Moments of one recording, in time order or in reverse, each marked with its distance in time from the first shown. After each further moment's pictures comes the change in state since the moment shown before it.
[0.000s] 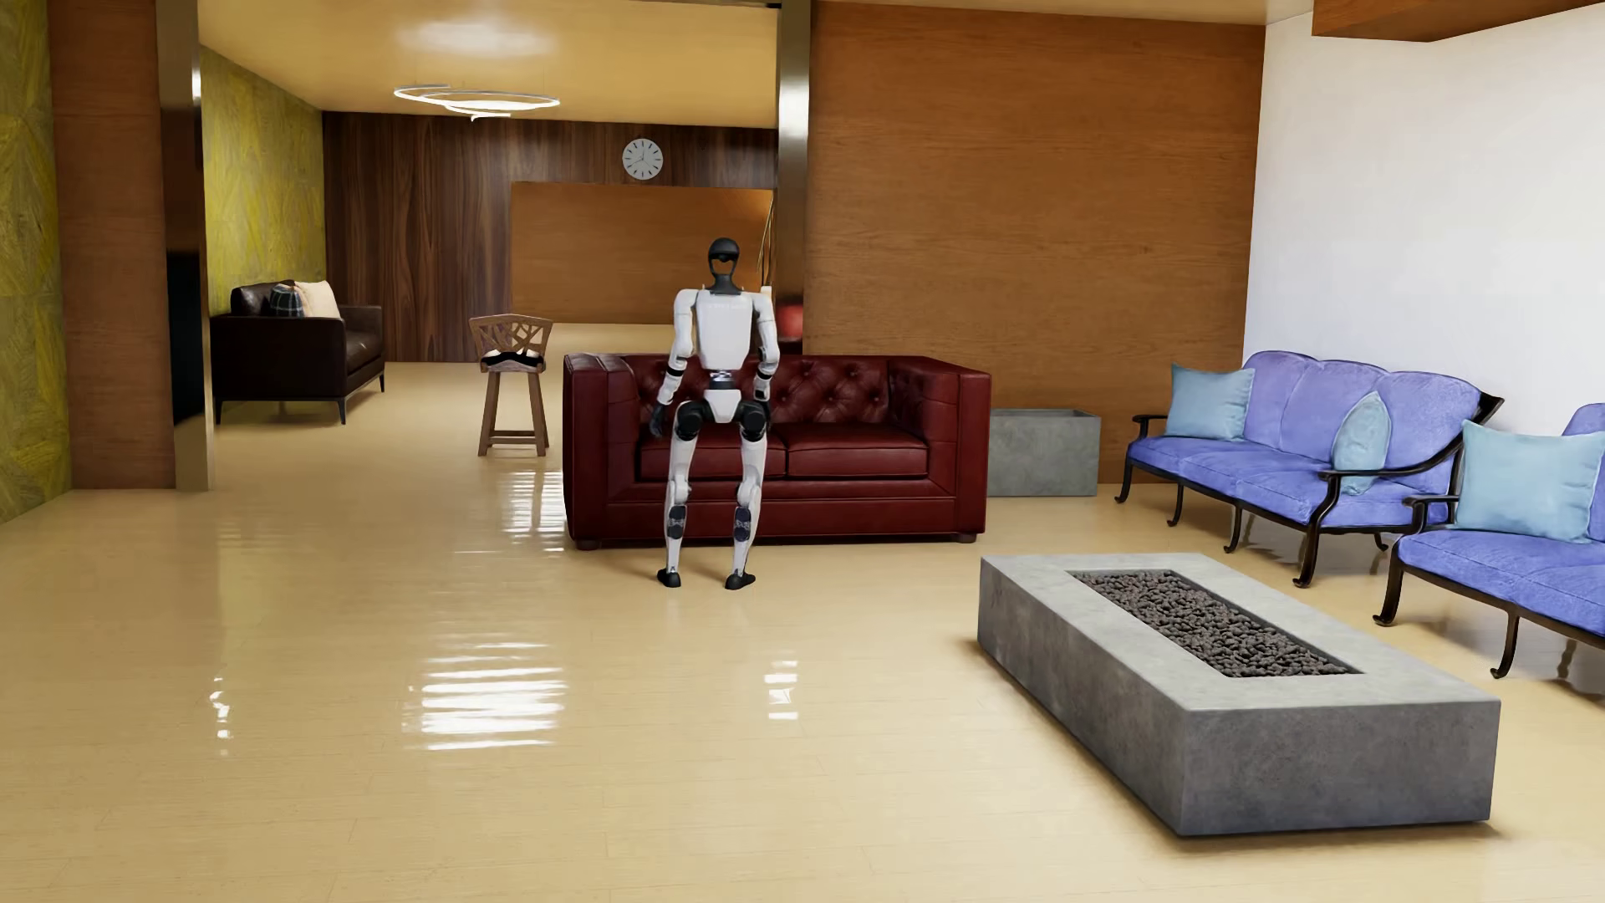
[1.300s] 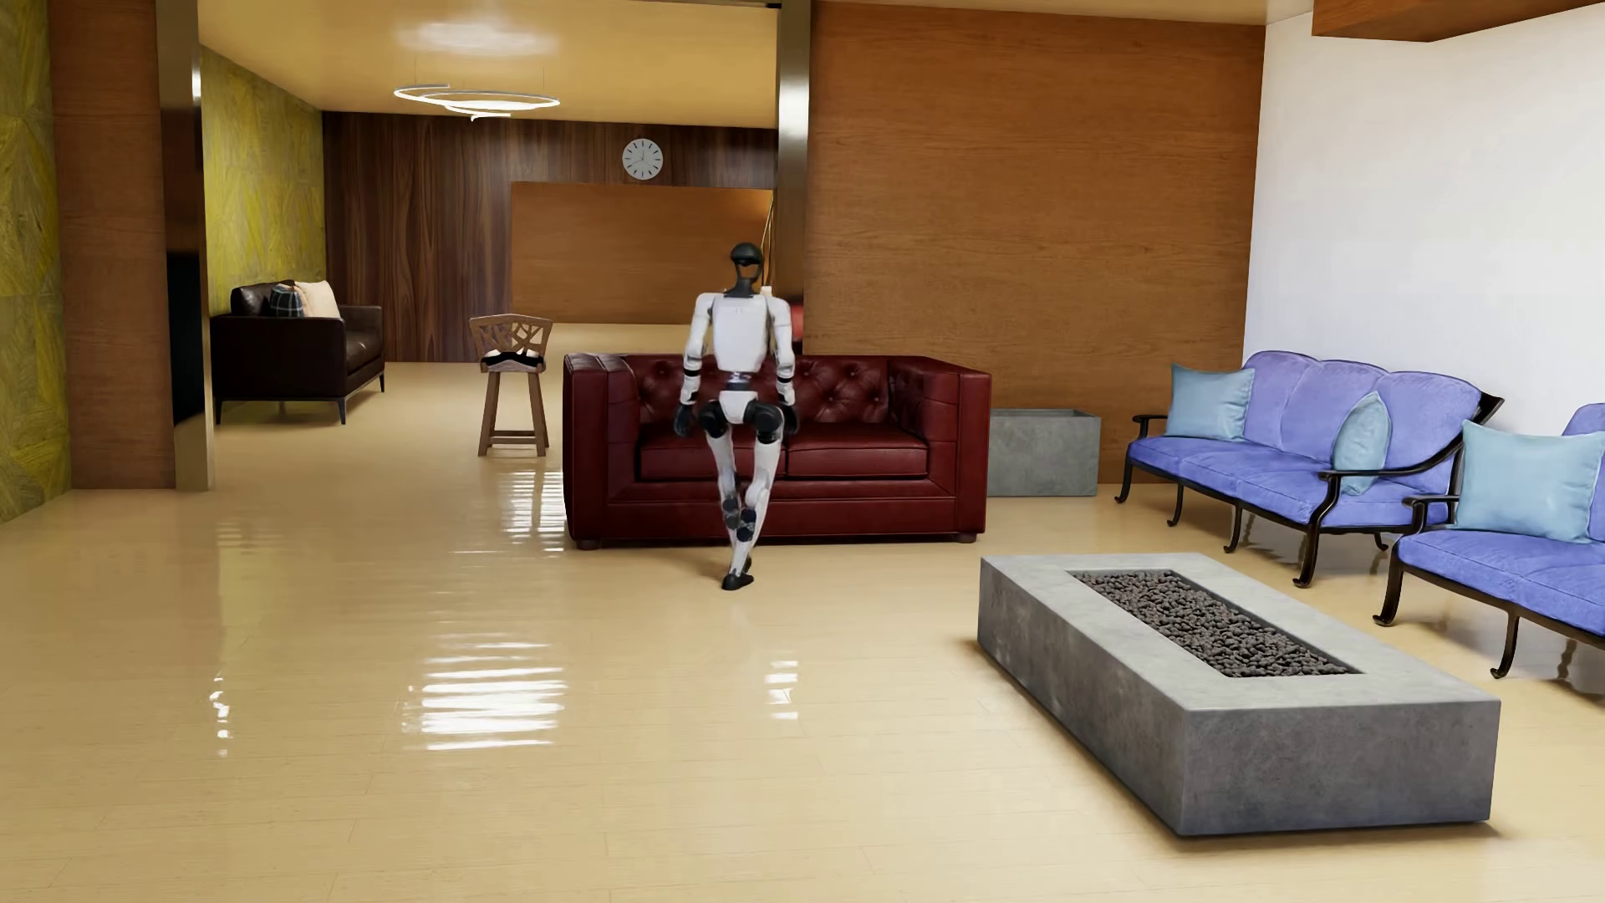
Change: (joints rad) body -0.154 0.093 0.044 -0.092 0.276 0.010 0.236 0.438 -0.007 -0.005 0.012 0.031 -0.151 0.092 -0.121 -0.005 0.001 0.130 -0.058 -0.006 0.139 0.021 0.120 -0.010 0.224 0.003 0.014 0.005 -0.075
